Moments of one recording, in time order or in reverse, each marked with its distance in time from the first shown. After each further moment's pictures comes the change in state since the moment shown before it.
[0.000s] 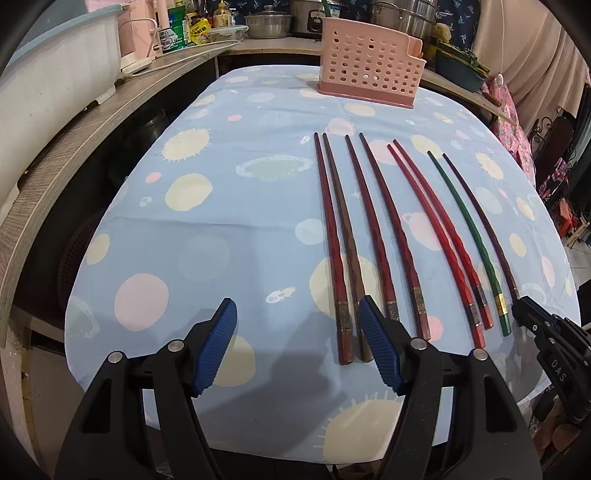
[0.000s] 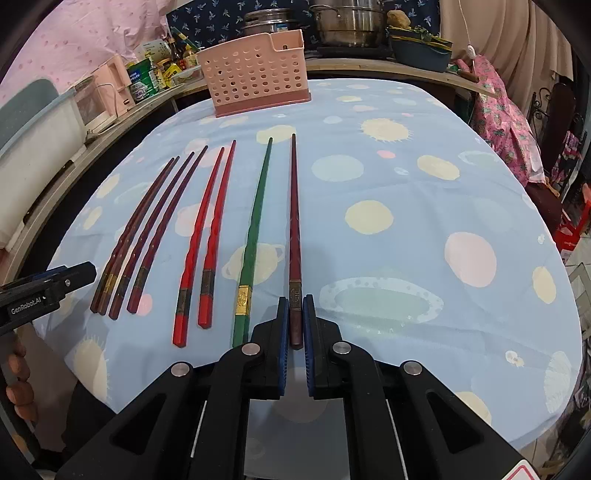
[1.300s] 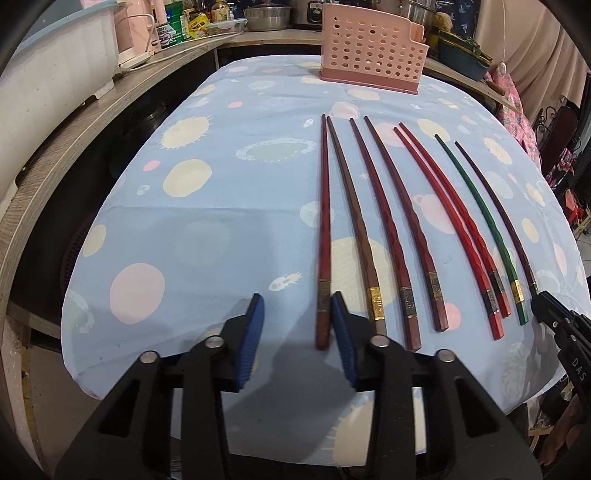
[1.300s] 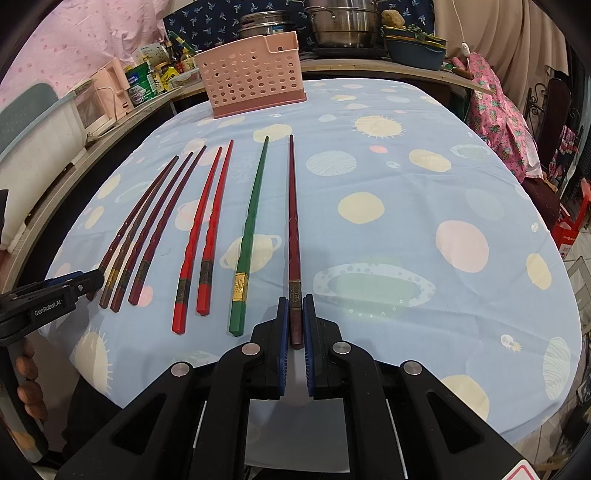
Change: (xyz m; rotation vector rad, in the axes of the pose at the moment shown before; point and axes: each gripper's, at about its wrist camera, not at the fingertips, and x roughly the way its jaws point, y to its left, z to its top) left arm 0.012 -0.001 -0.008 0.019 0.023 0.022; right arm -0.004 -0.004 -0.006 0.008 -0.003 0.001
